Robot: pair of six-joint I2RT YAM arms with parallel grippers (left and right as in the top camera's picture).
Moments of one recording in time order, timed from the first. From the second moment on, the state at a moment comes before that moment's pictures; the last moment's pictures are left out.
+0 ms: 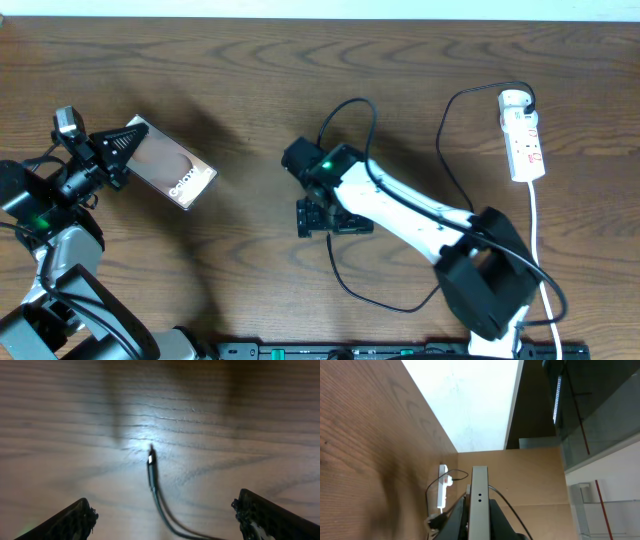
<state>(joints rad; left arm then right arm) 0.69 1.54 0.70 0.85 1.49 -1.50 0.82 1.97 1.46 -1.09 -0.08 0.77</state>
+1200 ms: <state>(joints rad) 0.69 1.54 0.70 0.85 1.49 -1.50 0.88 2.10 1.44 -1.06 -0.07 0.87</state>
